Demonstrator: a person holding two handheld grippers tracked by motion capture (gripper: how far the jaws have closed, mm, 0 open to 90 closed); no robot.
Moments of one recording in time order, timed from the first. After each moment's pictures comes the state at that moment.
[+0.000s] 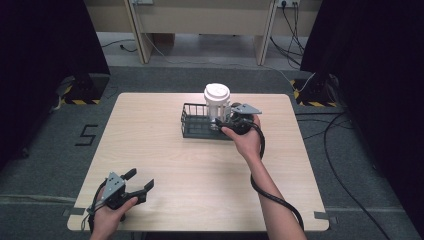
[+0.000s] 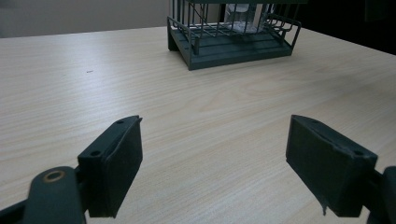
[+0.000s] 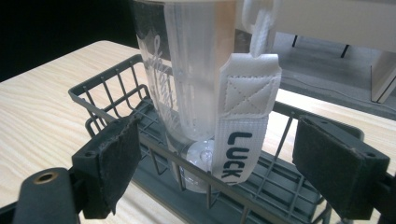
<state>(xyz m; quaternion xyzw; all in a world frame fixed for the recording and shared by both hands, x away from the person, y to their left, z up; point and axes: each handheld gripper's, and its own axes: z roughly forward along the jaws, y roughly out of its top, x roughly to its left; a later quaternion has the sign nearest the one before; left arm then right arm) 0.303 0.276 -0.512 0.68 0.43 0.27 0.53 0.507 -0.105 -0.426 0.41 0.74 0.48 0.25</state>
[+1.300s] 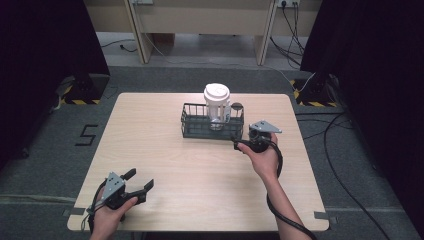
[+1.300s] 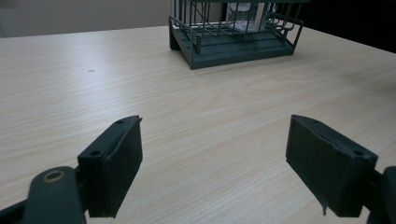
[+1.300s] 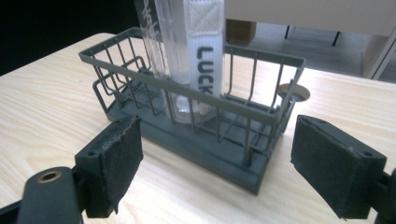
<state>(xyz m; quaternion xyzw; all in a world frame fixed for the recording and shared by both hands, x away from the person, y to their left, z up) 0.303 0.277 -0.512 0.68 0.43 0.27 0.53 0.454 -0.152 -0.441 0.43 0.72 0.48 0.25</state>
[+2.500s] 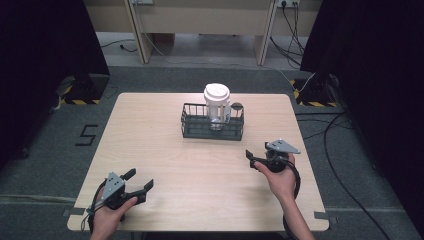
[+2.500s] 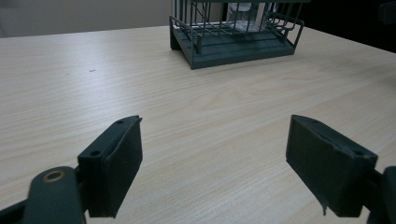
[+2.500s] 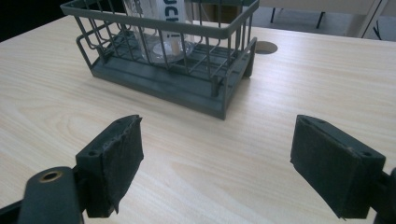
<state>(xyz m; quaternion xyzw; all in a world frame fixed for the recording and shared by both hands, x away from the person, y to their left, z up) 0.303 0.277 -0.512 0.68 0.43 0.27 0.53 0.405 -0.200 -0.466 0.46 0.72 0.46 0.25</state>
